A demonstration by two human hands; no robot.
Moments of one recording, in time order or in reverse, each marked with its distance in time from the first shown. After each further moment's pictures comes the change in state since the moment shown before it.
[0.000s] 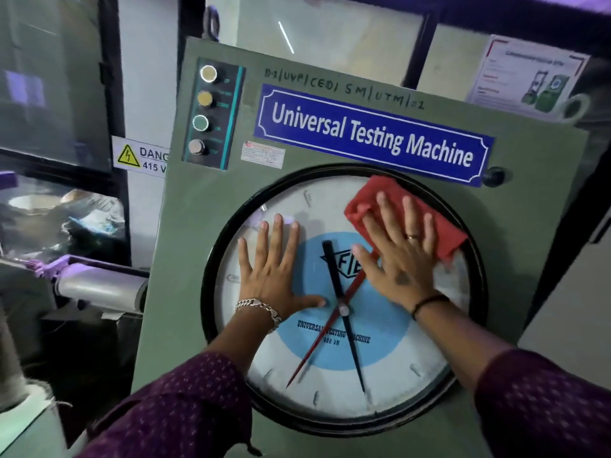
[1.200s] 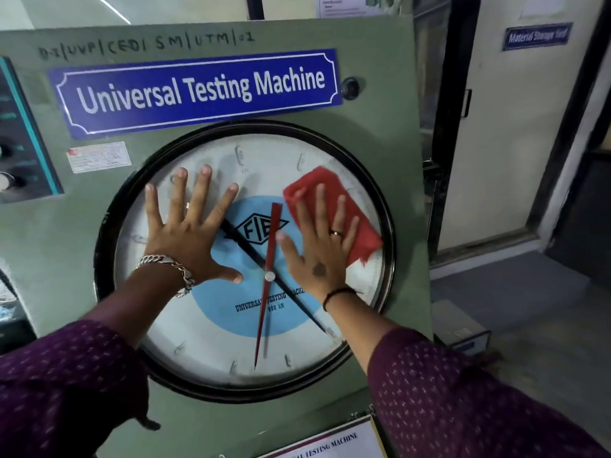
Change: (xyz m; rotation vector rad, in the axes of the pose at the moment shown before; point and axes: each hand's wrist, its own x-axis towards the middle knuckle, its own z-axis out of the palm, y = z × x) left_hand 0.069 0.016 -0.042 0.362 -0.016 0.553; right_hand -0.088 -0.042 0.028 0.179 -0.024 0.643
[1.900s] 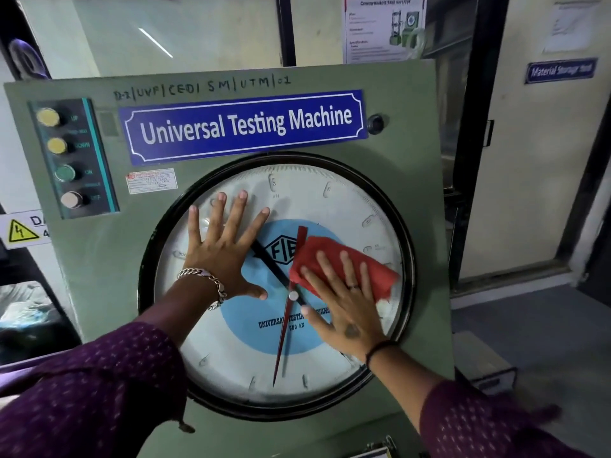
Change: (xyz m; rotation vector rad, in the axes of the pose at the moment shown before) left_hand -0.001 0.001 -0.006 0.019 -0.050 -0.023; right_hand -0.053 0.032 -0.007 -0.118 -0.128 -0.365
